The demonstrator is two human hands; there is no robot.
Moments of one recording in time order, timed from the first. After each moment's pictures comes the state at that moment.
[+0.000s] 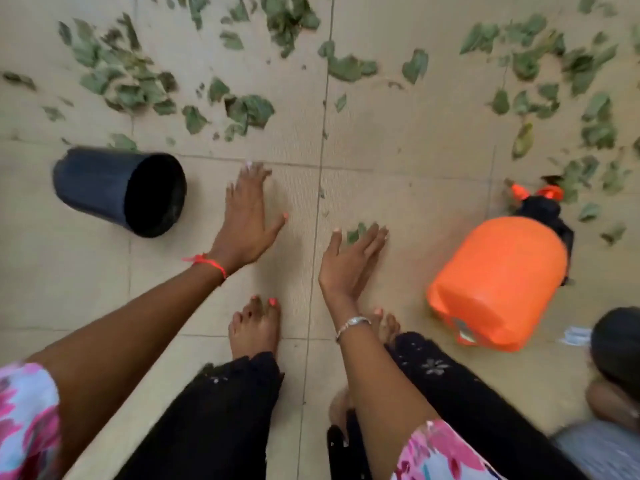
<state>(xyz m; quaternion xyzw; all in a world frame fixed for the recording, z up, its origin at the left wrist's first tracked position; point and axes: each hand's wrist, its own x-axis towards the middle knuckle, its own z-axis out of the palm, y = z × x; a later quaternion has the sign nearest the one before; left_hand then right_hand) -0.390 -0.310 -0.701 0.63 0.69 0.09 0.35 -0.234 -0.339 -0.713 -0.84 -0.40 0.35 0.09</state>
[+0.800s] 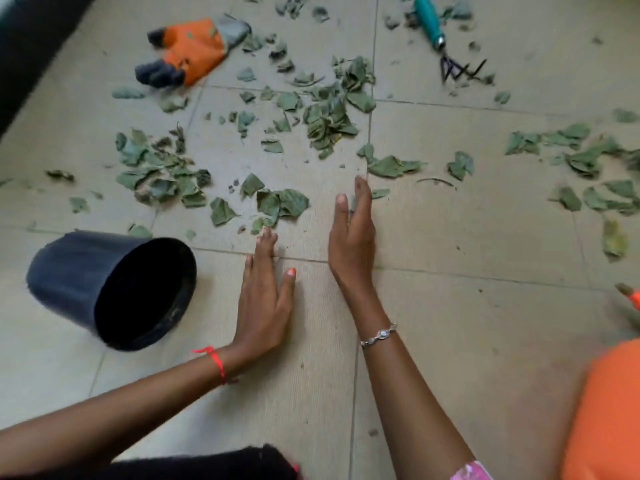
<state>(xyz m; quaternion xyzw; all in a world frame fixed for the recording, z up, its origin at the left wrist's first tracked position) -0.396 -0.280 -0.786 0.56 0.71 0.34 0.25 -0.301 -0.186 -0.774 -0.62 -0.57 0.36 0.41</state>
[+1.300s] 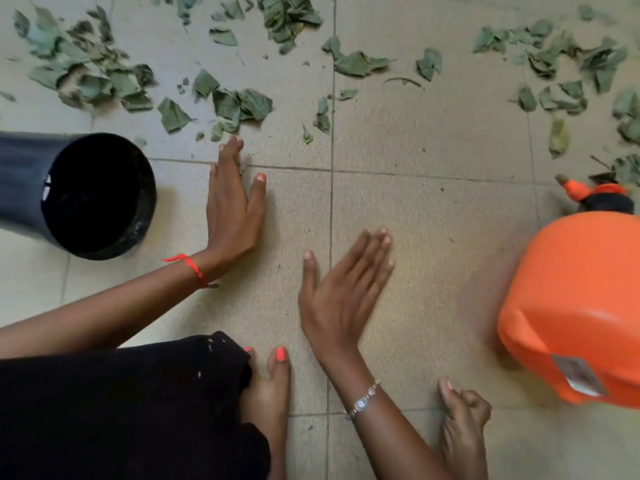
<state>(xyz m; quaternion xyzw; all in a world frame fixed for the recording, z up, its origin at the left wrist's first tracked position) -0.397 -0.286 -0.776 0.56 0.71 0.34 0.27 -0.262 -0.370 -0.795 -0.78 -0.60 0.09 0.13</state>
